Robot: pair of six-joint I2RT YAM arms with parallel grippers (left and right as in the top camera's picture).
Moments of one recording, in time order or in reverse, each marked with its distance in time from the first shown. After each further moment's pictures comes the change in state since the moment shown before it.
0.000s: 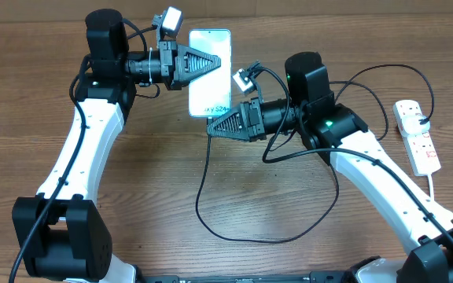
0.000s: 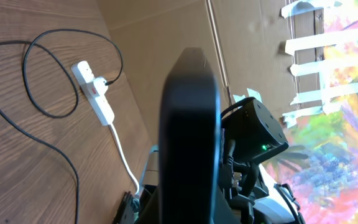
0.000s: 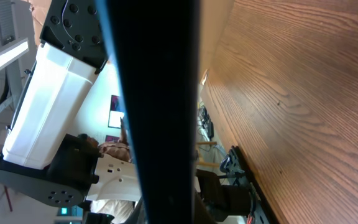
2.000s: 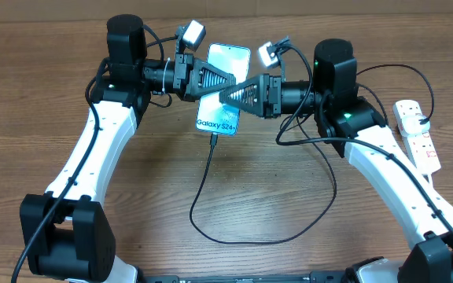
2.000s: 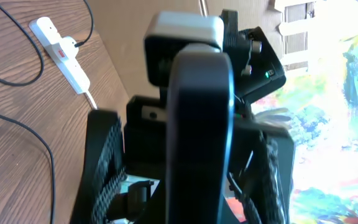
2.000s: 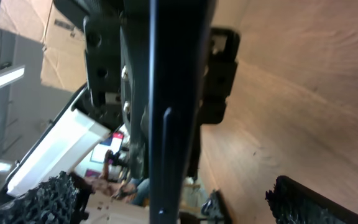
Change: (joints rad) left arm -0.067 0.000 -0.026 -0.019 0.109 0.038; right arm -0.106 -0.003 0.002 0.146 0.036 0.030
